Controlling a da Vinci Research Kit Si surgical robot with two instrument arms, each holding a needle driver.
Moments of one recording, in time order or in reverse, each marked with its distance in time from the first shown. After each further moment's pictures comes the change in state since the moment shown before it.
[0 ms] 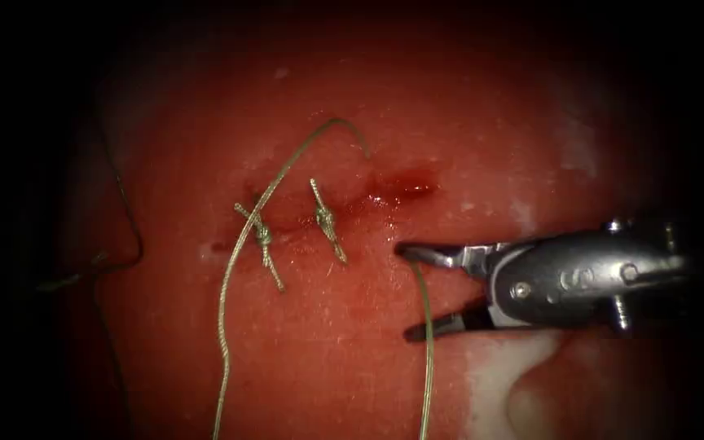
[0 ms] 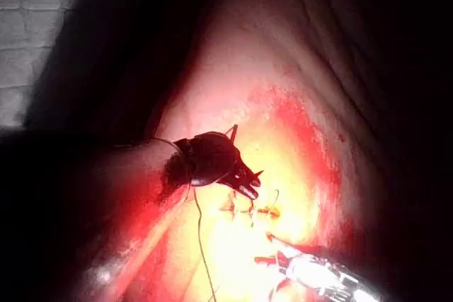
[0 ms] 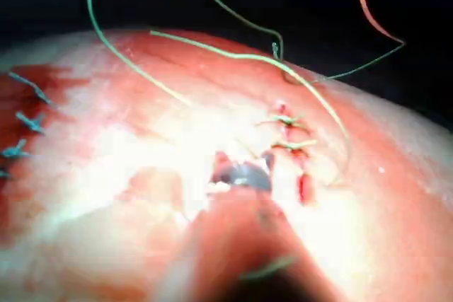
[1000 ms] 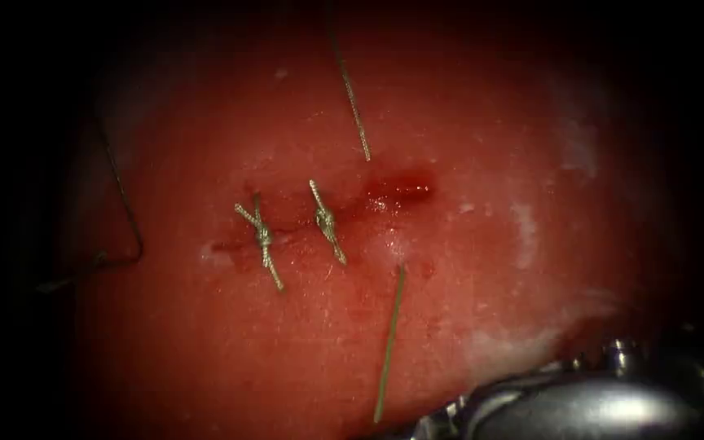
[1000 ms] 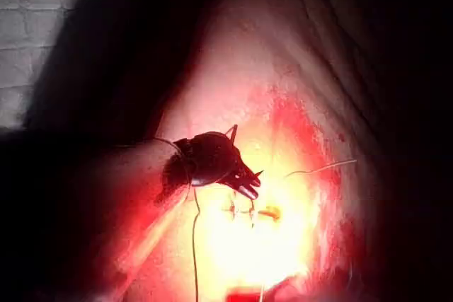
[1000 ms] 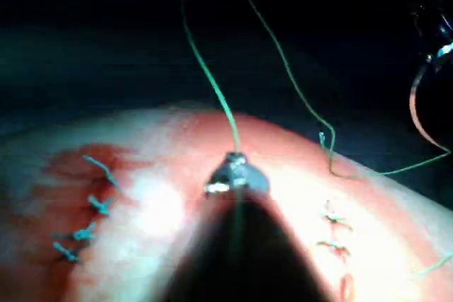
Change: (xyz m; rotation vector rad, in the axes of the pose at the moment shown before) right arm 0.010 -0.007 -0.003 0.410 -0.017 -0.083; left arm 0.000 0.000 0.000 0.001 0.000 0.001
